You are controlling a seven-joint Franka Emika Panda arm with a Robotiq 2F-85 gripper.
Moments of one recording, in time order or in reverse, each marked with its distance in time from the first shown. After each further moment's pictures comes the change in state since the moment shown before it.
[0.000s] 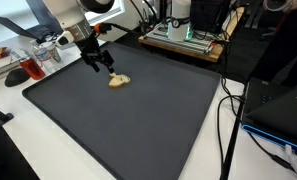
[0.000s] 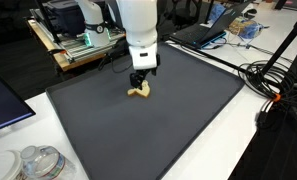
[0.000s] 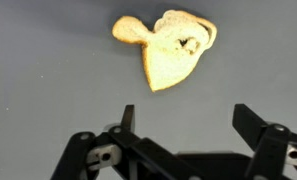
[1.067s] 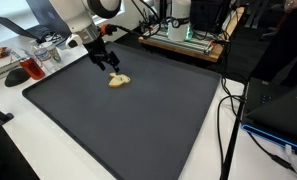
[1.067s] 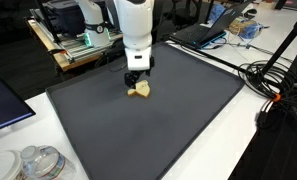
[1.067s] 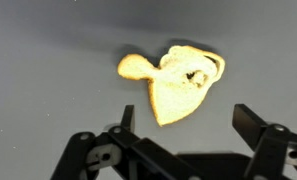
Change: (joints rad) arm 0.083 -0.034 -0.093 -0.106 -0.003 0.048 0.023
